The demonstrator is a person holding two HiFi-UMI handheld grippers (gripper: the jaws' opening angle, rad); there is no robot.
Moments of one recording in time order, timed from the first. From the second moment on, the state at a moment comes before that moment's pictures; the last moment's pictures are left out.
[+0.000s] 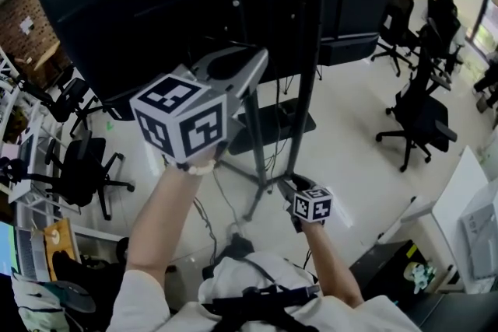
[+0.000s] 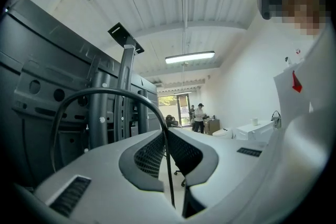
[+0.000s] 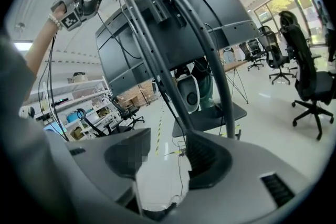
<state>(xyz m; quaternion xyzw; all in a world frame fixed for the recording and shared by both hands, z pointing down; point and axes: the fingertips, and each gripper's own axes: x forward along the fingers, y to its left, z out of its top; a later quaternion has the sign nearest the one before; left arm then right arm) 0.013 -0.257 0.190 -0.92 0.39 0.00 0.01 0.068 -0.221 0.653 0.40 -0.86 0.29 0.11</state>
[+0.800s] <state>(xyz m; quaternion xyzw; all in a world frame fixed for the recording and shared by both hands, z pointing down) -0.072 -0.233 0.143 -0.91 0.42 0.07 0.02 -0.026 -0.231 0.672 0.36 -0.89 0.25 0.15</state>
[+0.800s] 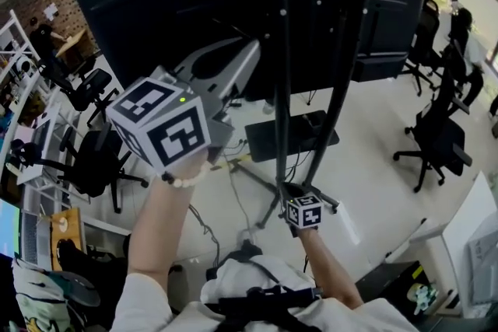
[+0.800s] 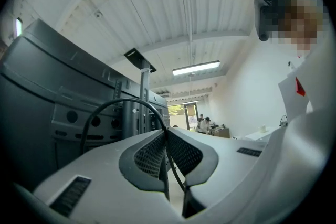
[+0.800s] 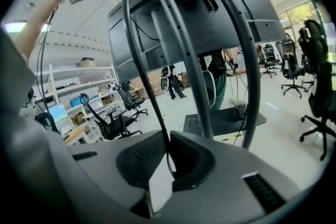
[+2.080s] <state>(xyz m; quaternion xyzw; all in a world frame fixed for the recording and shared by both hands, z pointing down) -0.204 -0.232 0.244 -0.84 0.51 0.14 -0.08 0.054 -0.348 0.202 0.34 -0.94 -0.02 -0.02</state>
